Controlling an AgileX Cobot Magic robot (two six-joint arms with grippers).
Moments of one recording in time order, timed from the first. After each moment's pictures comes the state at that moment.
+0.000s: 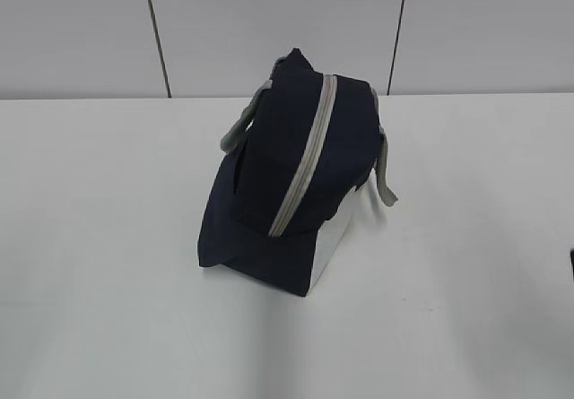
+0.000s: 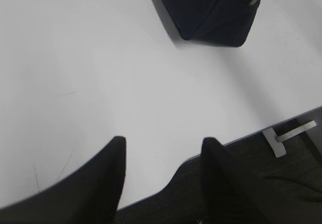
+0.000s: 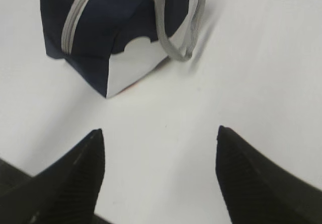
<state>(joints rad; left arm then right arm) -0.28 0.14 -0.52 -0.14 1.11 0.05 0.36 0.60 -0.55 0.10 0.65 -0.19</state>
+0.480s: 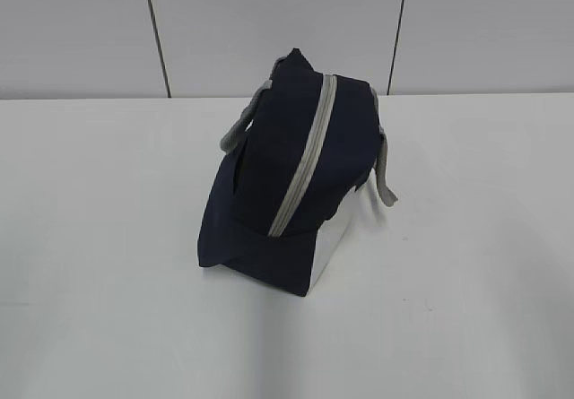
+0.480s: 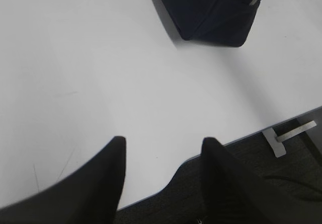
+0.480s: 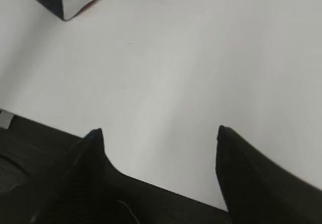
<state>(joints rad) -0.28 0.14 -0.52 -0.14 1.11 0.05 0.35 0.40 -0.54 -0.05 1.04 -0.03</state>
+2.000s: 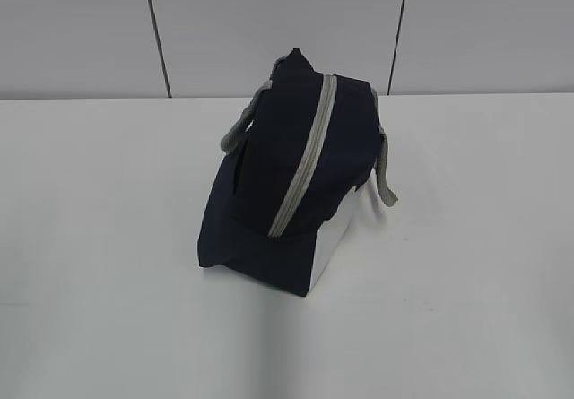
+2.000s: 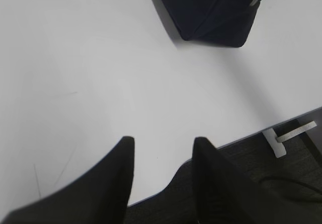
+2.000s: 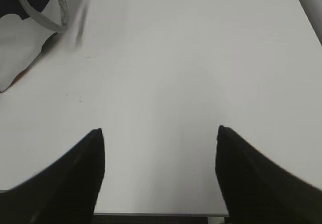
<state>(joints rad) -0.28 0.14 -0.52 -0.14 1.10 0.05 0.02 -0.02 -0.50 -0.08 1.14 -0.03</state>
